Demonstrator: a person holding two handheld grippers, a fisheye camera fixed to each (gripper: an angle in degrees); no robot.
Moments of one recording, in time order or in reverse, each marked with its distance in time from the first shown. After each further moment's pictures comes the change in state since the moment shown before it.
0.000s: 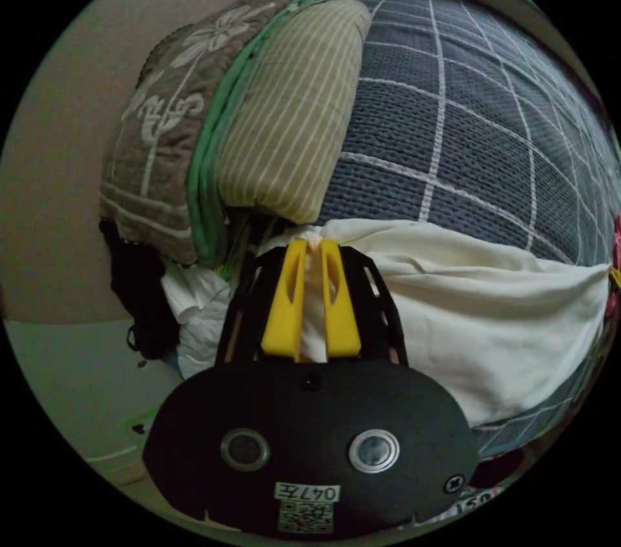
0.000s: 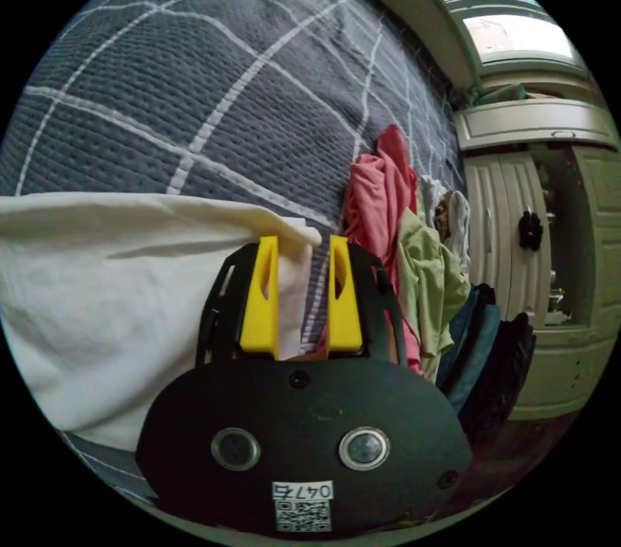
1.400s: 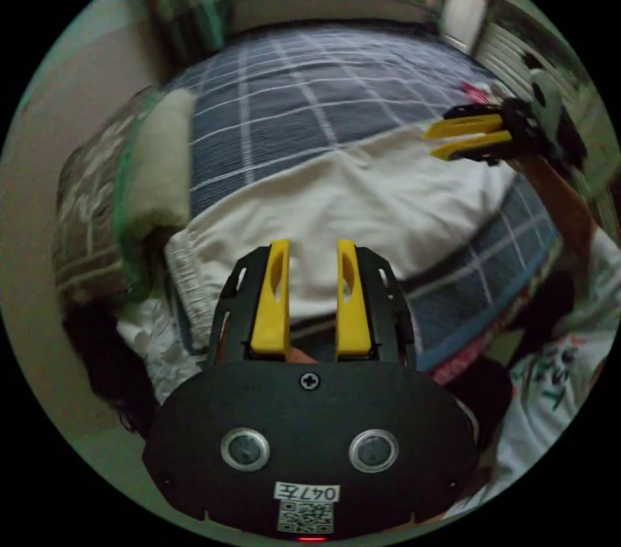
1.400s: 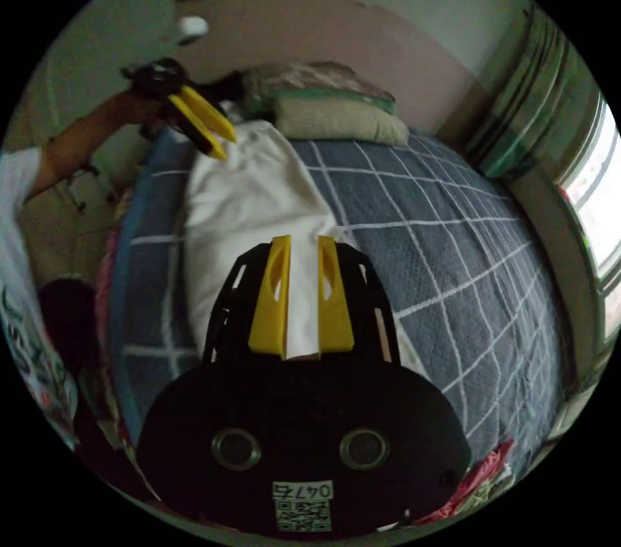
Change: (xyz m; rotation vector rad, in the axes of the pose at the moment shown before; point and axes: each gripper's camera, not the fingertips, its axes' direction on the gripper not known) left arm 0.056 0.106 -0.081 0.237 0.354 0.671; right arm -0.222 0.114 -0.295 0.933 -0.741 -0.811
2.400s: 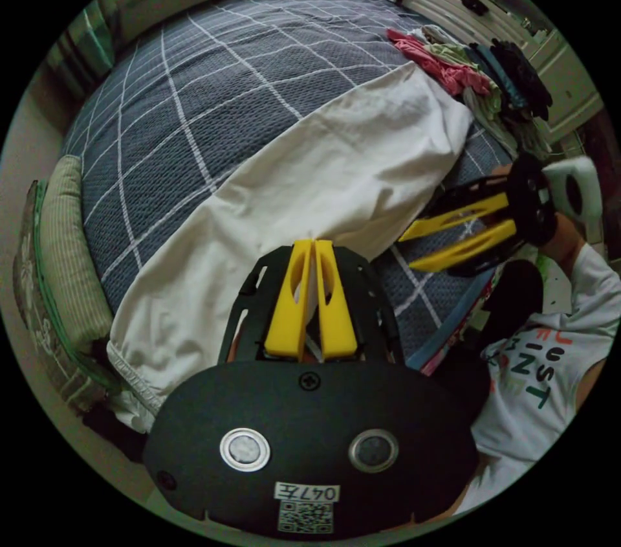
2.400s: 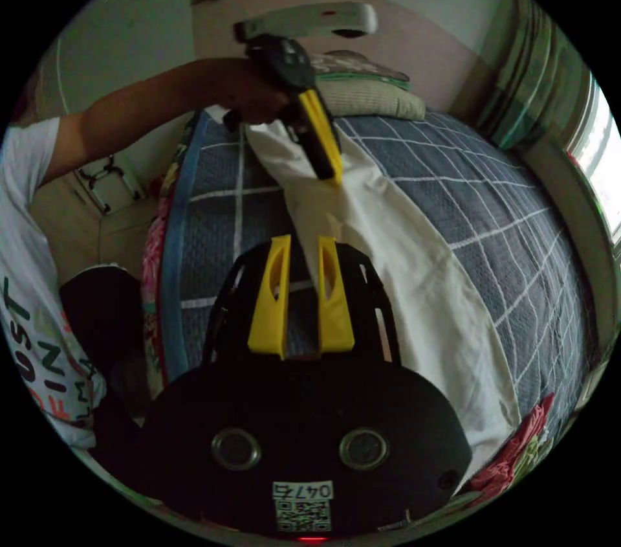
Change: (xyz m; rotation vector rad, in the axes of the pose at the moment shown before) left arm 0.034 -0.104 0.051 -0.146 0.155 0.150; right arm -0.055 0.080 -0.004 -0.075 -0.062 0.097
